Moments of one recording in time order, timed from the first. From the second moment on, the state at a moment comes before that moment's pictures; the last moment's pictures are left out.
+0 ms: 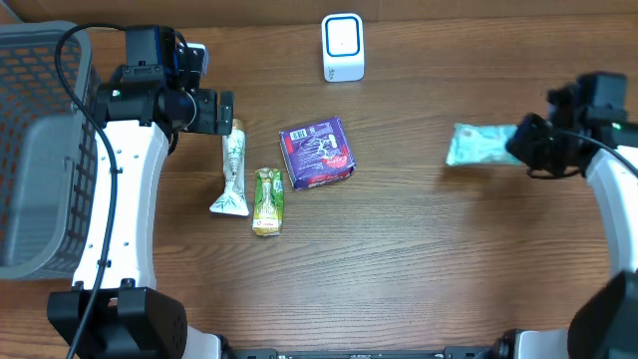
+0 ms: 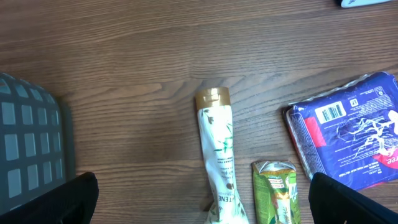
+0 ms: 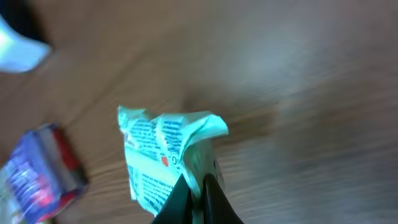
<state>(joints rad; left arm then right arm) 0.03 1.66 1.64 -1.01 0.00 0.10 -0.24 1.60 1.23 -0.81 -0.34 0.33</state>
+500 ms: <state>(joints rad) 0.03 1.66 1.64 -1.01 0.00 0.10 -0.32 1.78 1.50 -1.02 -0.50 0.36</state>
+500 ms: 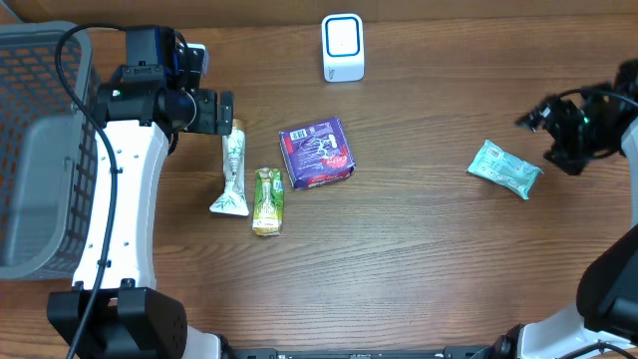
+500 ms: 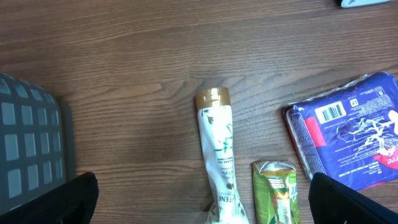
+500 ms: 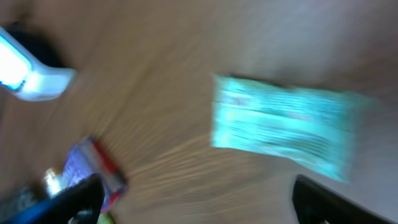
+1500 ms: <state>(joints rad) 0.03 1.66 1.64 -1.01 0.00 0.10 0.43 2.16 1.47 -0.48 -0.64 0.67</state>
